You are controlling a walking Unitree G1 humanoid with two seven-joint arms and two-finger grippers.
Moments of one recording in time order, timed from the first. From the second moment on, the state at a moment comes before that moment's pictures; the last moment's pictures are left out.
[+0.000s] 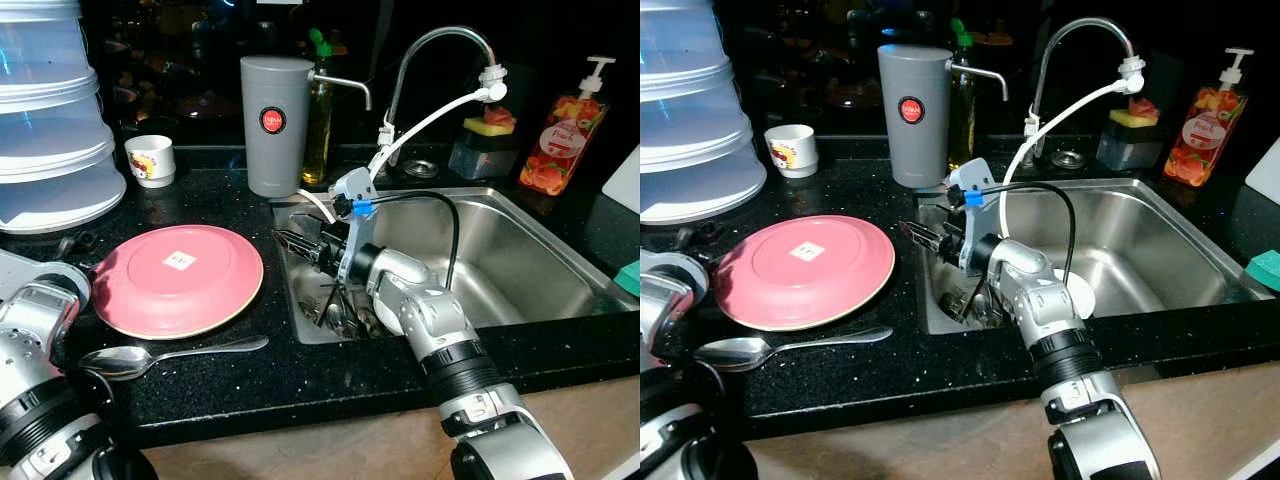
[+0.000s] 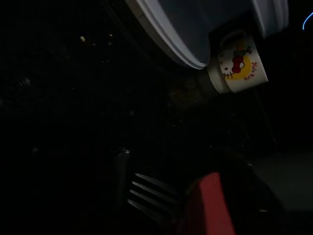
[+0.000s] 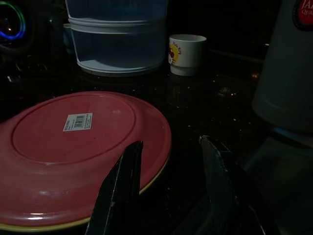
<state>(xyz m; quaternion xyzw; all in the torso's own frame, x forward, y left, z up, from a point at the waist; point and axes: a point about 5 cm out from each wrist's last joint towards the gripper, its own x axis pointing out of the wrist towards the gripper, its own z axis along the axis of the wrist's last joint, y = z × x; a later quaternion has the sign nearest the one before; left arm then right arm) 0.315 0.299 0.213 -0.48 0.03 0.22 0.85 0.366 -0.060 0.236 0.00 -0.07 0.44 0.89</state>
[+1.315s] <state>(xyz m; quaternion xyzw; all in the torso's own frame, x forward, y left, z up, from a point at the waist) 0.336 0.293 0.313 -0.36 -0.26 0.02 0.90 0.367 -0.053 0.248 0.01 -0.09 0.45 0.89</state>
